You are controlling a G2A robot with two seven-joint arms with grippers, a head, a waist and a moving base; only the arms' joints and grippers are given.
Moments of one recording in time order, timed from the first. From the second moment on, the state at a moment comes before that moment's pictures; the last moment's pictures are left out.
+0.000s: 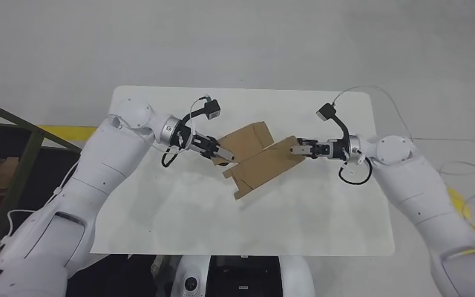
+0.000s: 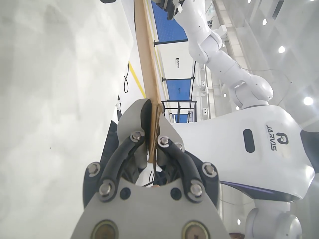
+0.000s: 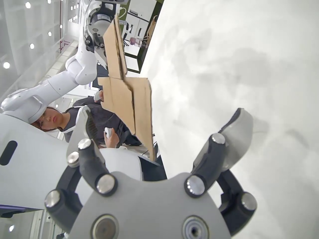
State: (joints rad) left arm 0.67 -1.02 -0.83 -1.17 -0.57 -0.28 -1.54; right arm -0.73 -0.98 0.79 -1.08 0.49 -0.65 1.18
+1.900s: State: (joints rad) left arm 0.71 -0.98 -0.88 -1.23 -0.52 -0.29 -1.53; right arm -0.67 -0.98 0.73 -1.08 0.55 -0.60 1.22
